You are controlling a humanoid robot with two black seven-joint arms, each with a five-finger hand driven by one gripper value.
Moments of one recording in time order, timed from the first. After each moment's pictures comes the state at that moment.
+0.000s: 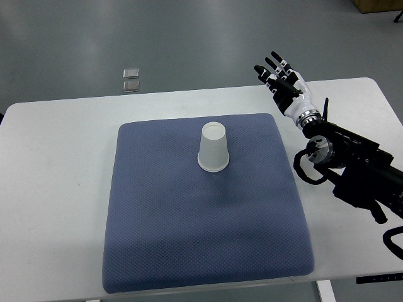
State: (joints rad) left arm -0.02 0.00 -0.16 -0.14 0.08 0.05 0.03; right arm 0.88 -0.11 0.42 0.53 0.20 0.14 0.49
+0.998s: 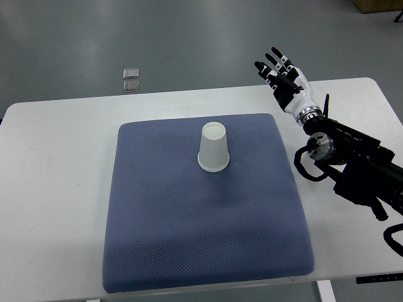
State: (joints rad) left arm -0.02 0.00 -0.15 -0.15 0.08 0.05 0.03; right arm 0.89 -0.12 0.42 0.53 0.20 0.14 0.49
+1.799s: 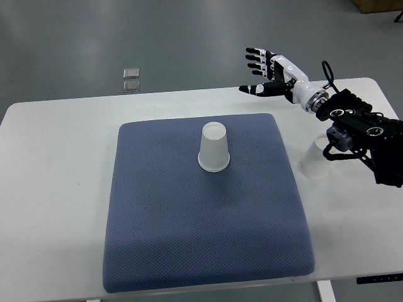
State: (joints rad) left arm -0.02 0.00 -0.15 -0.15 0.08 0.05 0.03; right arm 0.98 -0.29 0.22 0.58 -0.54 0.13 0.48
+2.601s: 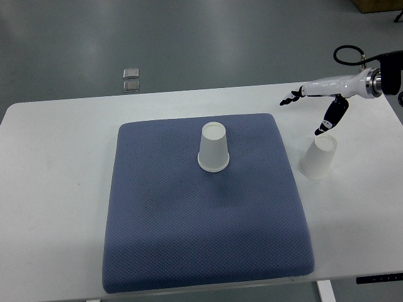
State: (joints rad) left arm -0.02 0.00 -0.15 -0.15 0.08 0.05 0.03; right arm 1.32 -0.65 -0.22 0.86 -1.32 0.30 0.52
